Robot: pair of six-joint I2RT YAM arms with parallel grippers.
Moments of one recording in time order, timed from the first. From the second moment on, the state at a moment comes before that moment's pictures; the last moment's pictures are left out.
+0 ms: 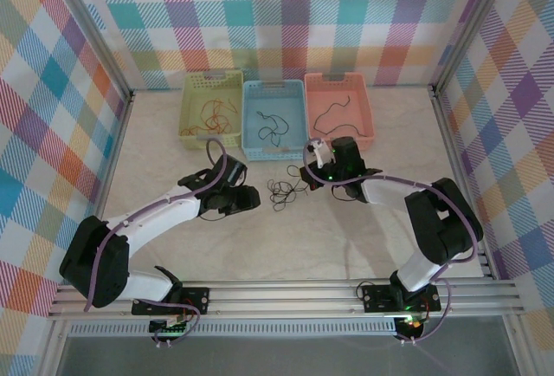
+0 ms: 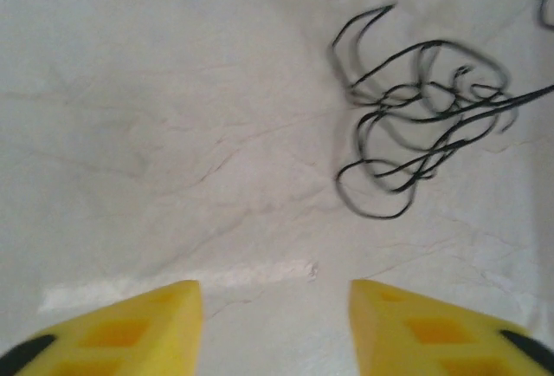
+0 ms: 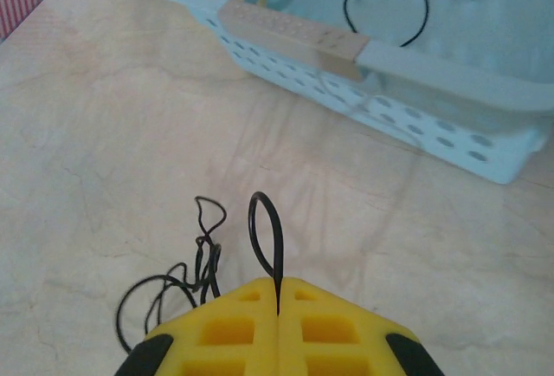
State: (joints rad) left arm -0.60 1.36 0.84 -0.56 0.11 -0.78; right arm 0.48 1.62 0.80 0.19 -0.45 0.12
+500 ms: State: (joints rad) left arm -0.54 1.63 1.10 -0.56 0.24 -0.73; right arm 0.49 1.64 0.80 0.18 -0.46 0.11
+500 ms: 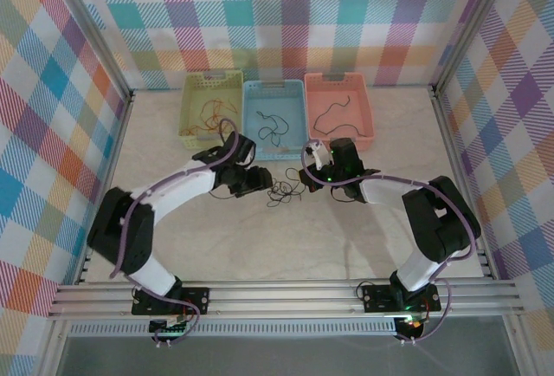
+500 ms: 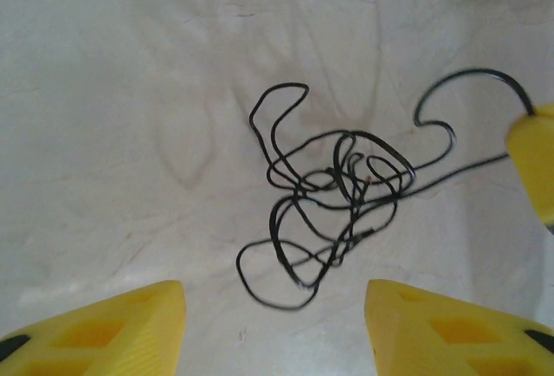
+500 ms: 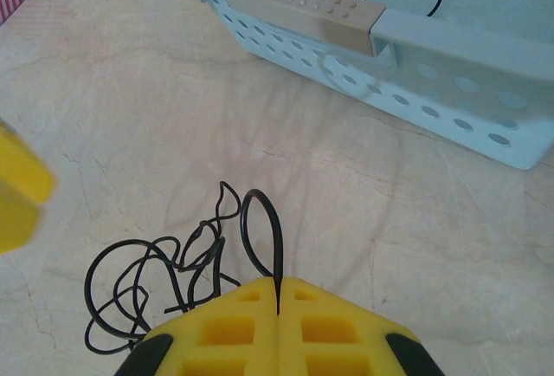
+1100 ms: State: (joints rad) left arm -0.50 1.91 1.25 -0.51 0.31 -0.73; right arm 0.50 1.64 0.81 0.16 -0.46 0.10
